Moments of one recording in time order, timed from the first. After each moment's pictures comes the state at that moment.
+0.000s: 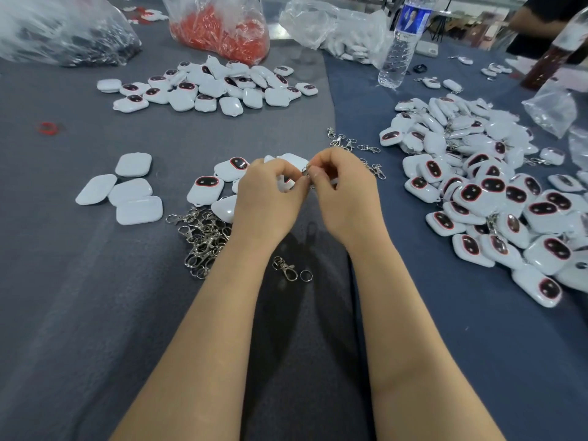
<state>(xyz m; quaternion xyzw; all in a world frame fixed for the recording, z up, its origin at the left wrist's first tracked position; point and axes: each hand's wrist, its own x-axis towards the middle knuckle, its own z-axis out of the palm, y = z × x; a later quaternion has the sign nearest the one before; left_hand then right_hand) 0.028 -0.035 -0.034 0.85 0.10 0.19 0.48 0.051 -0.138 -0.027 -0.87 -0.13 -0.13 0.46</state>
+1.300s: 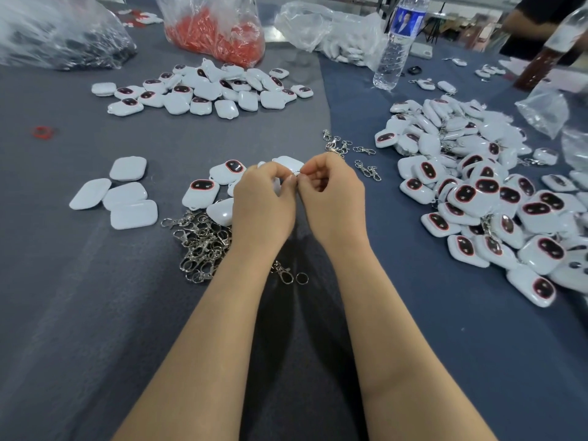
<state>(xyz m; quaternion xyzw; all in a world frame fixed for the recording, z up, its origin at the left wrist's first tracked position) 0.025 -0.040 -0.031 0.83 0.13 0.20 0.50 0.043 -0.125 -0.027 -0.83 -0.08 -0.13 0.54</state>
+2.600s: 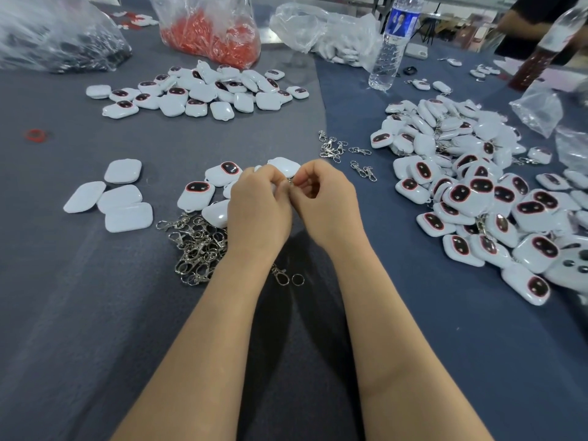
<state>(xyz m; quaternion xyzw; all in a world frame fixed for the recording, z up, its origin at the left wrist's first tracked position) 0.024 -0.040 -0.035 0.87 0.12 0.22 0.43 0.047 -0.130 -0.033 -0.84 -0.12 -0.09 0.52</state>
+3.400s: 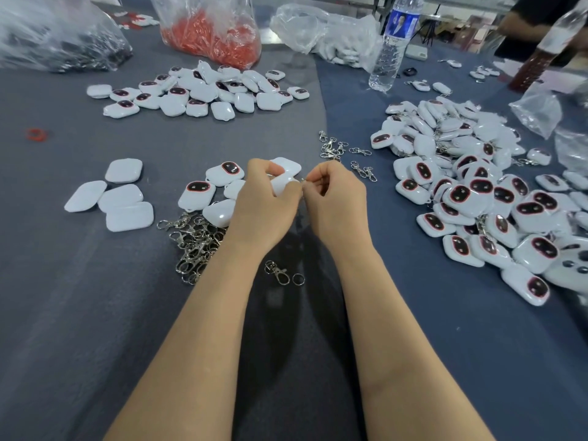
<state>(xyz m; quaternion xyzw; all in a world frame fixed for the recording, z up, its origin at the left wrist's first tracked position) 0.022 -0.040 -0.029 0.79 0.11 0.13 0.60 0.053 -0.137 -0.038 -0.86 -0.08 -0.13 0.49</state>
